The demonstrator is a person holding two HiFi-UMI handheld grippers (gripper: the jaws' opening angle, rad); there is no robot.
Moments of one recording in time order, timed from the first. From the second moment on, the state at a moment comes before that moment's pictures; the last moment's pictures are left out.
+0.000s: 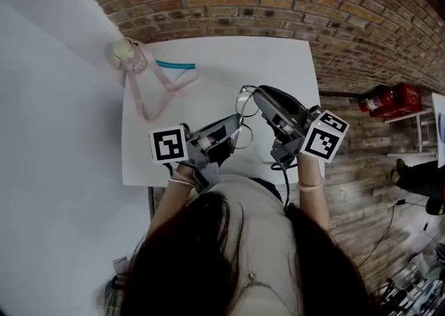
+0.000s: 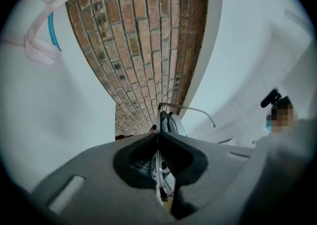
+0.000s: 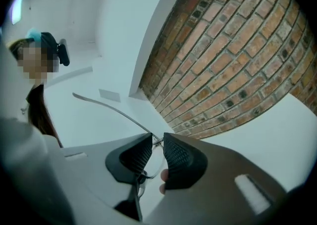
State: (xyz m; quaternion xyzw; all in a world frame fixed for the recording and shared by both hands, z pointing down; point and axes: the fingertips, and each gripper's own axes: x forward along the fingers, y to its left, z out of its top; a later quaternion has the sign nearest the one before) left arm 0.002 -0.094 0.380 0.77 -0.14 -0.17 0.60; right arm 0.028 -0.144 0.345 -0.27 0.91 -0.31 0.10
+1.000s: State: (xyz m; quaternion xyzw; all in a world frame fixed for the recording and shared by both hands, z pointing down) left arm 0.000 -0.099 0.390 0.76 -0.16 -0.17 0.61; right arm 0.031 -0.128 0.312 -0.24 0.92 -0.28 0.14
